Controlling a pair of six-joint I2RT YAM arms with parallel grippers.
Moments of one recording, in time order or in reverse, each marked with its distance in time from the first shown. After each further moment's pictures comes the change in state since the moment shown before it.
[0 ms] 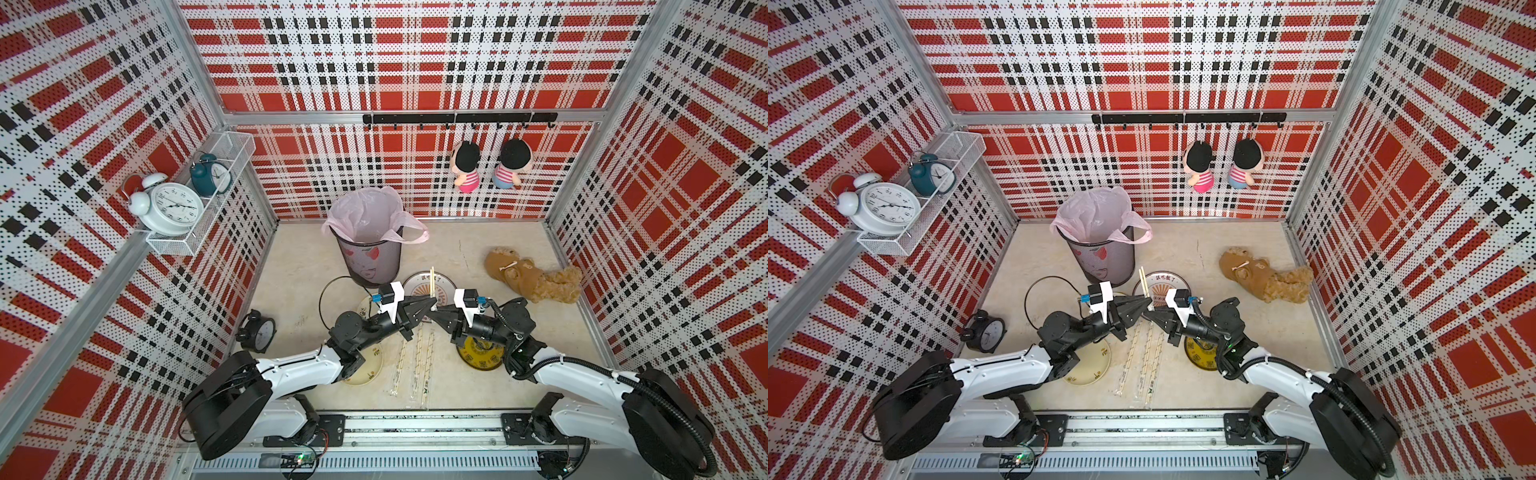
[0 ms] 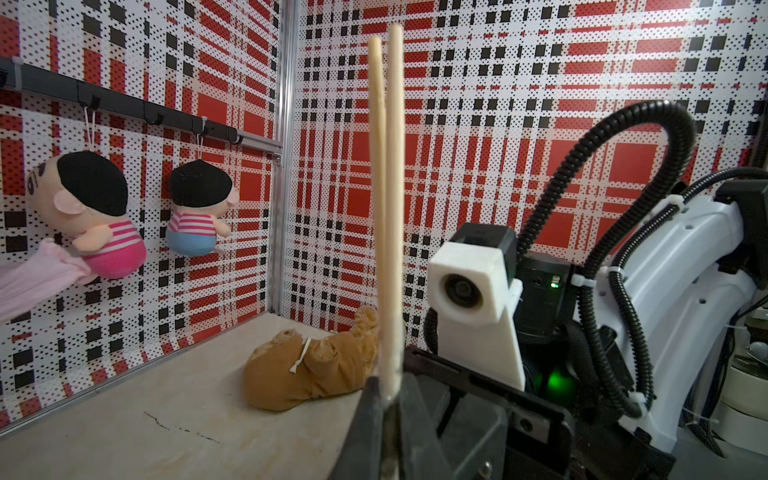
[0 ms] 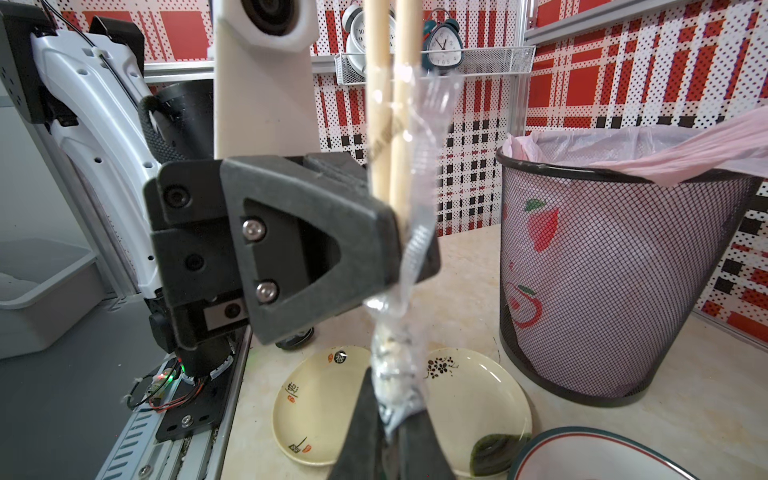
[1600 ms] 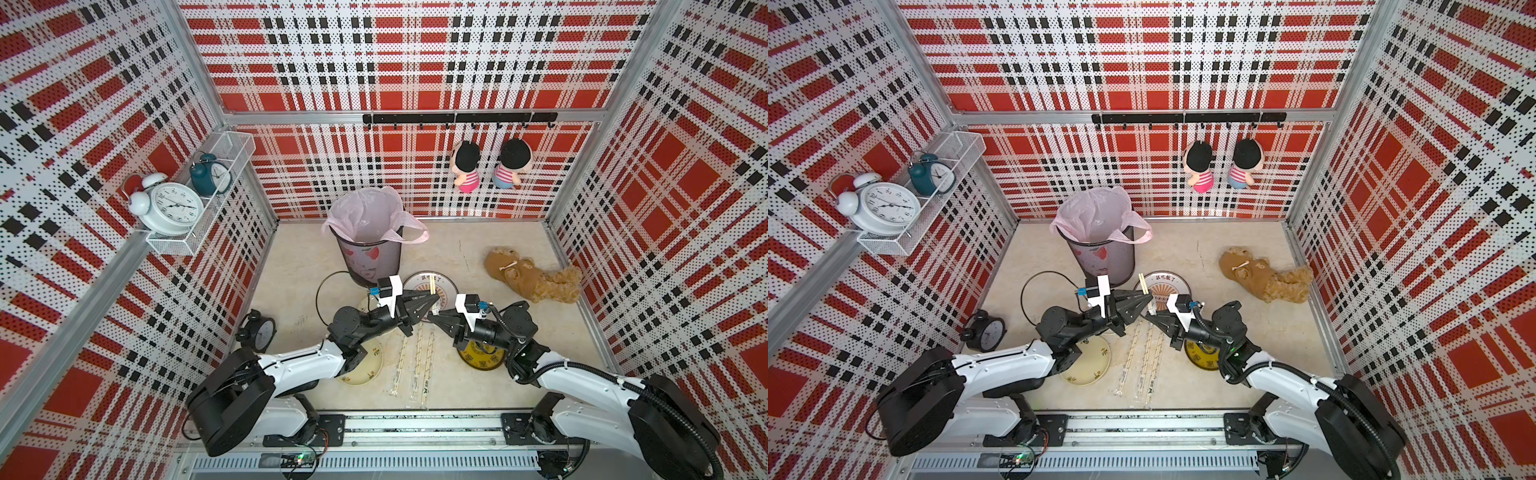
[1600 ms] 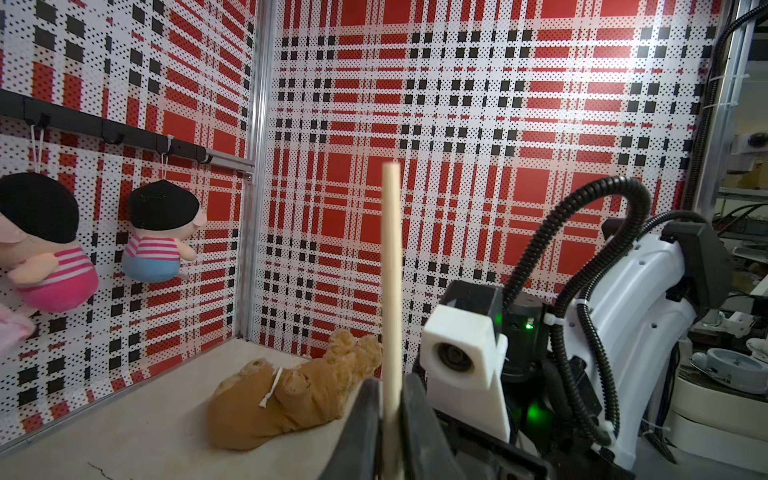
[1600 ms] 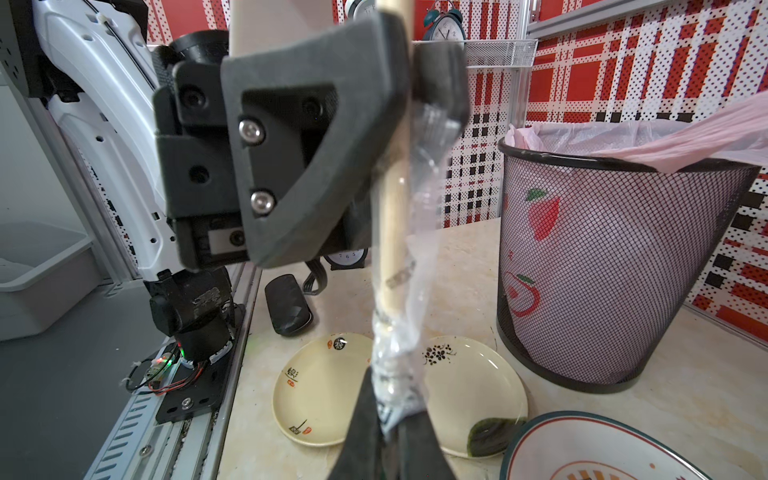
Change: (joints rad) left arm 0.028 0.028 0.056 0.045 0.104 -0.062; right arm 0.001 -0.048 -0.041 -0.027 0.008 -0.039
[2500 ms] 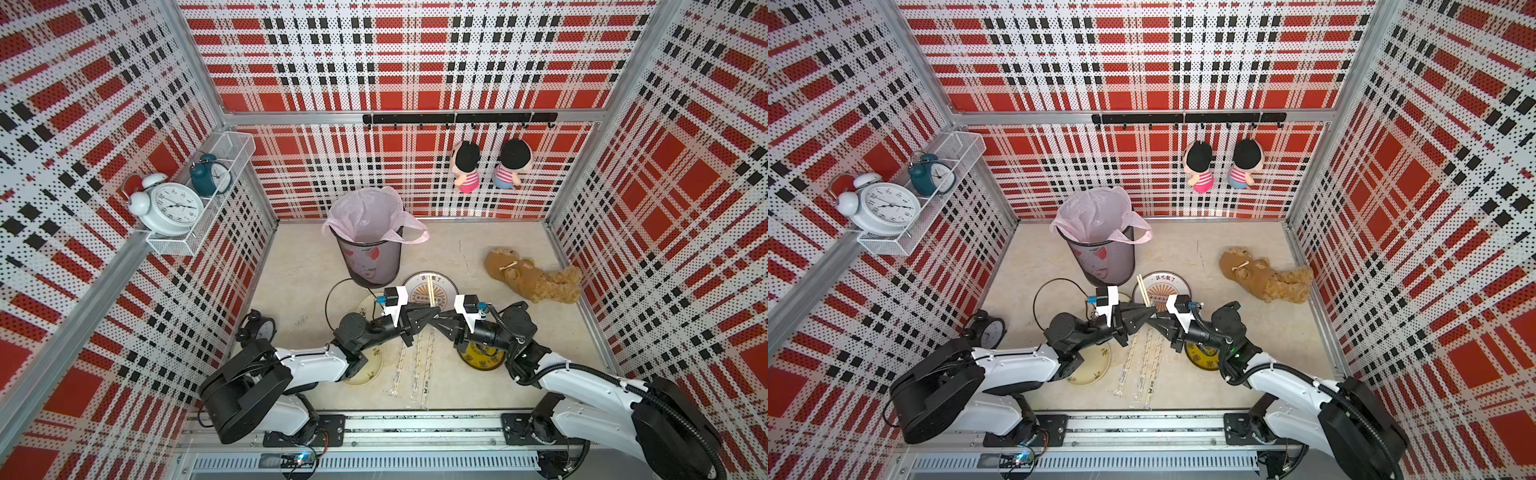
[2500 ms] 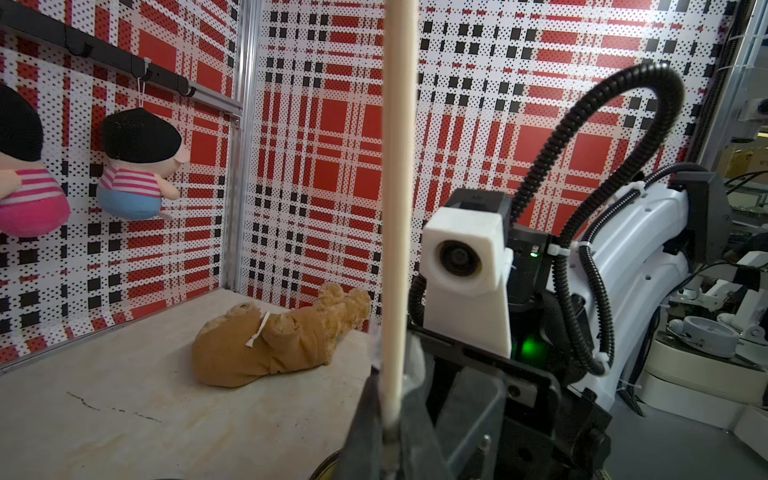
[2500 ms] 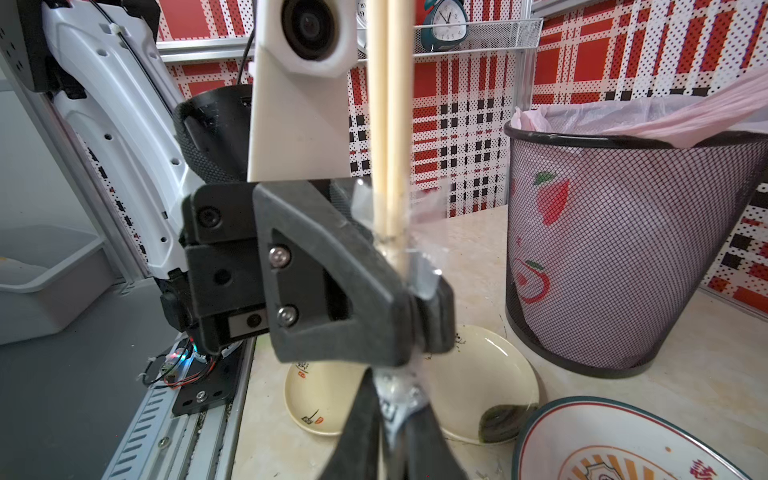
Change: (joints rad) left arm 0.018 0.071 -0.088 0.067 0.027 -0.039; right arm 0.000 -0.015 0.000 -0.041 0.002 0.018
